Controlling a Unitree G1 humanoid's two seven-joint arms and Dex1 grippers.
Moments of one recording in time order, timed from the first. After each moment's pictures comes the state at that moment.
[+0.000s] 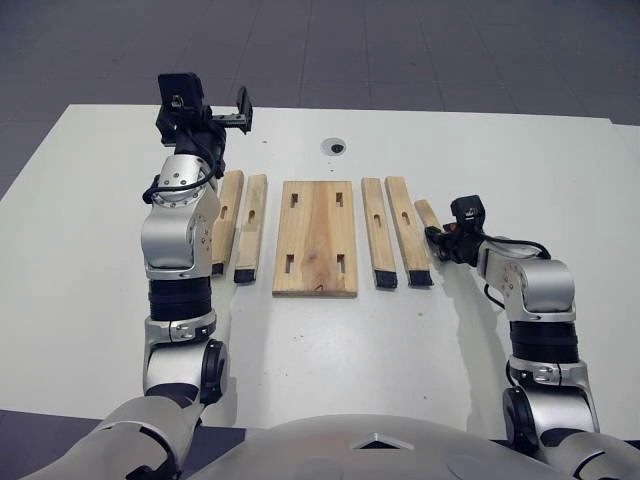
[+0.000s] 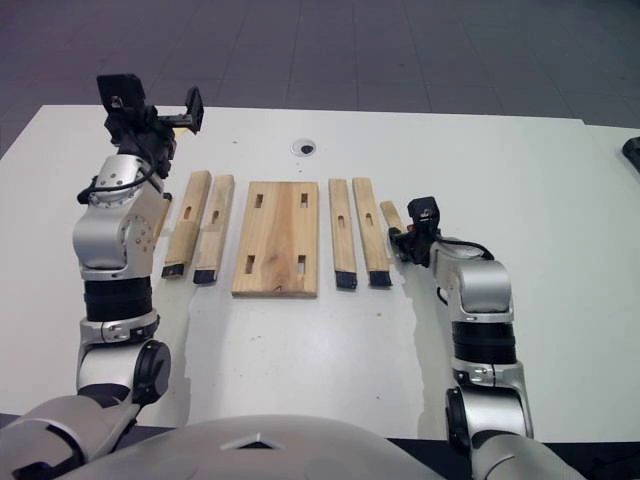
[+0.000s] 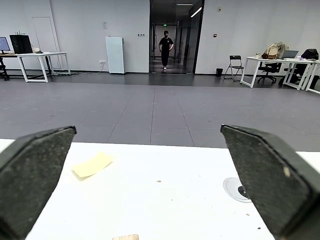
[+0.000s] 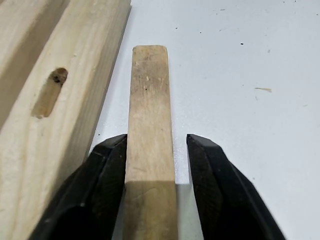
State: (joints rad) left arm -0.54 0.17 0.15 -0.06 -0.15 0.50 0.04; right arm -0.30 -0.36 -0.08 -0.06 0.18 1.05 0.28
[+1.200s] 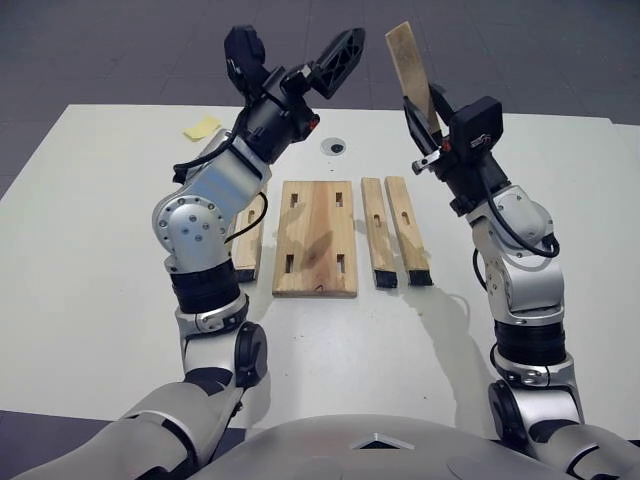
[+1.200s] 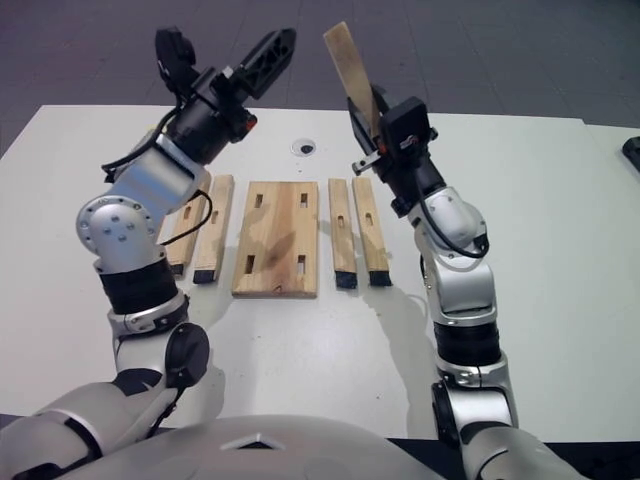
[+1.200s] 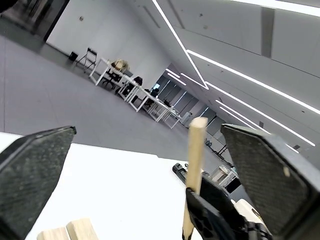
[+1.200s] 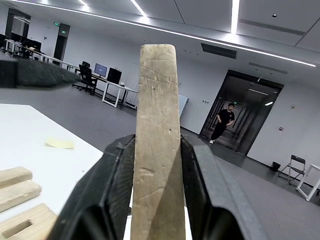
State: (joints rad) left arm -0.67 -0.06 0.28 -0.16 -0.91 0.88 -0.01; right arm -0.34 -0.30 0.05 -0.32 0.09 0.22 0.33
